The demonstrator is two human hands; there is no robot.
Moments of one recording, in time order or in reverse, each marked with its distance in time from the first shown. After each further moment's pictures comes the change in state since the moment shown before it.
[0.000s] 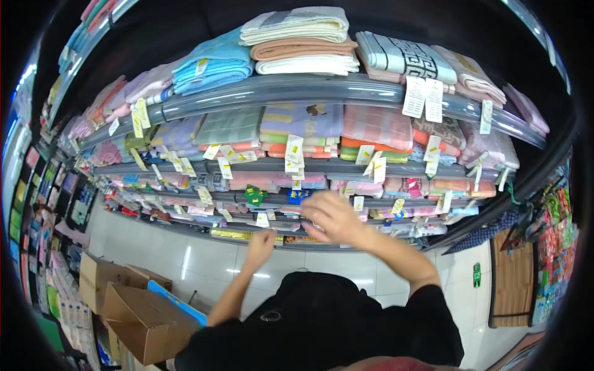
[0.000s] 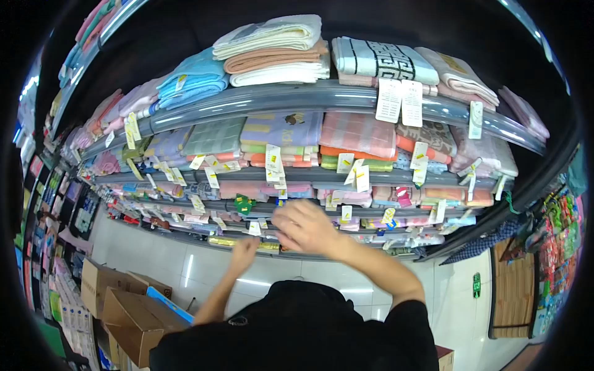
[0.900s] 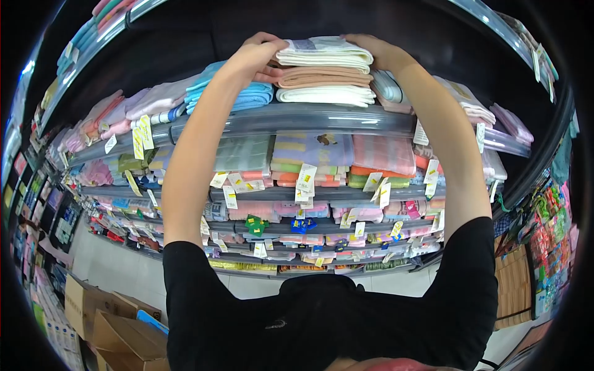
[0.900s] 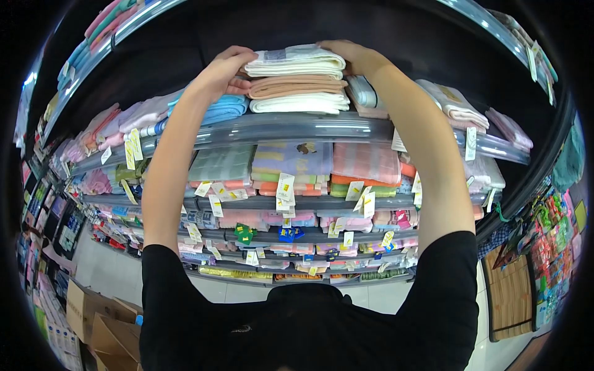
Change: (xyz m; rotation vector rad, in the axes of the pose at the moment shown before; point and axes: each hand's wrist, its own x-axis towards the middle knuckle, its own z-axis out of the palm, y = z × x) left_hand 0.311 0.319 -0.185 -0.249 -0.071 0.142; right_hand 0.264 0.282 -0.141 0.482 0.005 1.121
